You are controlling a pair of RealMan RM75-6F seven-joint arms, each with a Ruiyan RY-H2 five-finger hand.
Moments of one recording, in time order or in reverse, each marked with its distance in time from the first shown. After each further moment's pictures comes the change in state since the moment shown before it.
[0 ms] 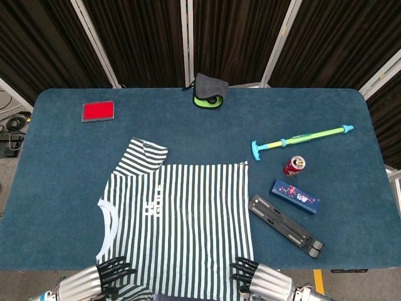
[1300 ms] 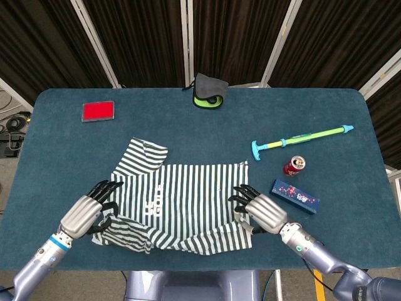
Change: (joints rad) left arm -0.144 0.196 -0.368 -0.554 -0.557 -0.438 0.174; right arm 0.130 -0.030 0.363 0.033 0.458 -0.170 0.111
